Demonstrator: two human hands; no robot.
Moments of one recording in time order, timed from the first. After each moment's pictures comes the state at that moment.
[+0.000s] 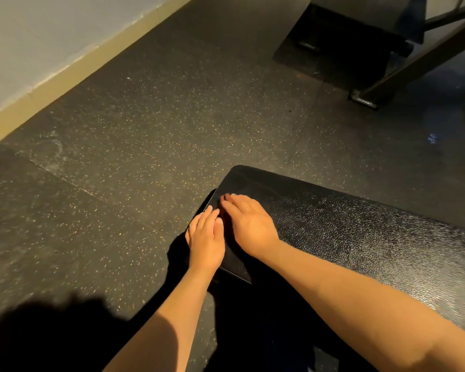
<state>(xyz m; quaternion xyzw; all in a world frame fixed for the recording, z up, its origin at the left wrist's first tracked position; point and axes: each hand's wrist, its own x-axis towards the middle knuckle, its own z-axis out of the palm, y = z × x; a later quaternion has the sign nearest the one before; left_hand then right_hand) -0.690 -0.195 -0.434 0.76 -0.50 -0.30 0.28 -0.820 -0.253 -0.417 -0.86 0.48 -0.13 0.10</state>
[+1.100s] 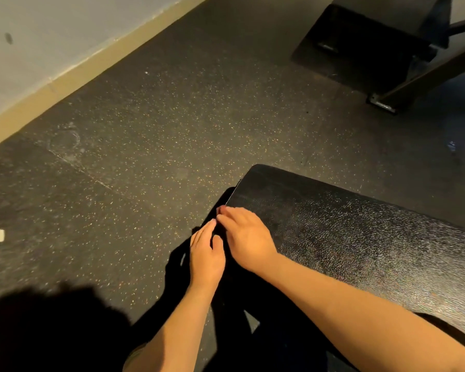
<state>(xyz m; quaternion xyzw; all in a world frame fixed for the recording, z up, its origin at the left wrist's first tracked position) -0.657 -0.159 -0.442 0.76 -0.37 -0.36 0.39 -0.772 -0.223 -0.421 -0.89 0.43 -0.12 0.14</state>
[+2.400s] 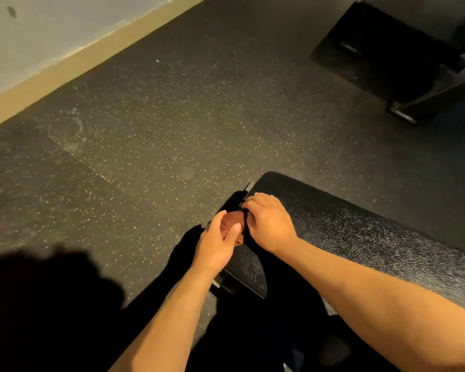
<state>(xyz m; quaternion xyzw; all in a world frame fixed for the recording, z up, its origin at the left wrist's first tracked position) -0.635 -0.213 -0.447 0.74 -0.41 -0.46 0.28 -0.778 -0.298 -0.413 -0.86 0.49 -0.05 0.15</state>
